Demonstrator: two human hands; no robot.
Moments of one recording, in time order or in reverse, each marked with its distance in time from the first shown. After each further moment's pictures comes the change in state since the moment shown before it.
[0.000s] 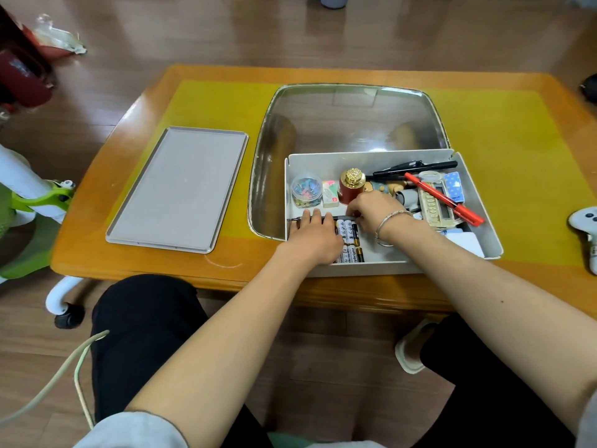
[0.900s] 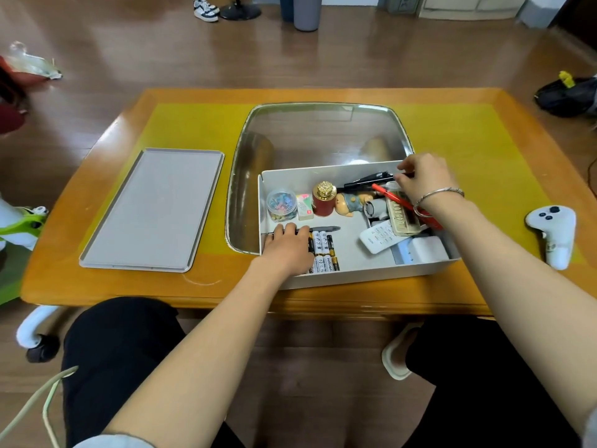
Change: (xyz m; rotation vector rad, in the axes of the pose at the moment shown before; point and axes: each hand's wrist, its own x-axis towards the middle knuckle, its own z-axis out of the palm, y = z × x) left_hand 0.002 -0.003 0.002 0.076 0.093 0.047; right_hand -0.034 0.098 -0.060 0.282 0.445 0.415
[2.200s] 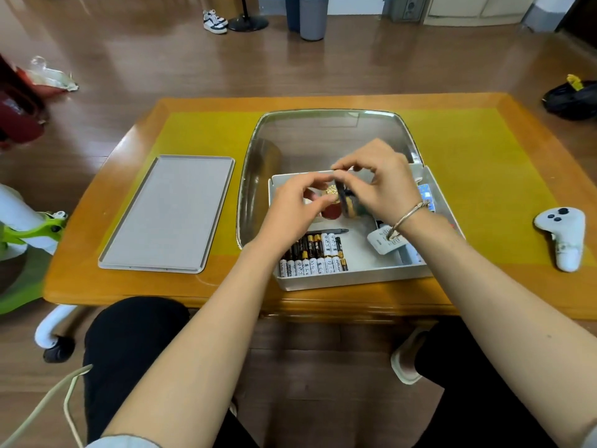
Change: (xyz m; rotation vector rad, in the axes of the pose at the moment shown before) left_hand -0.025 0.002 -0.061 -0.791 0.607 0.371; right_hand -0.063 -0.097 -0.020 0.443 0.305 -0.679
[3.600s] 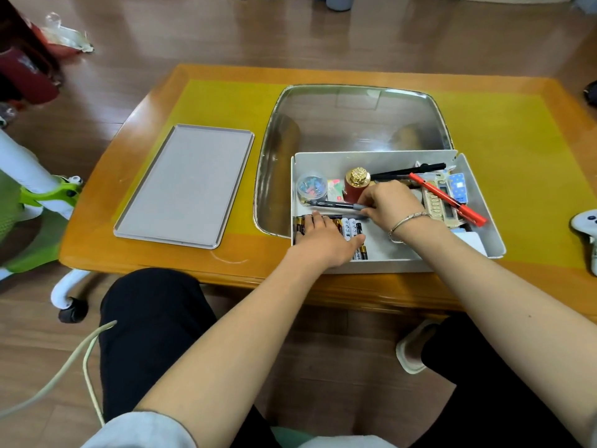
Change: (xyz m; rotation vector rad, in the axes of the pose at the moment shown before) left_hand -0.029 -0.041 0.050 0.630 -0.611 -0.586; right_hand -0.032 0.051 0.064 -0.443 -0.668 0.358
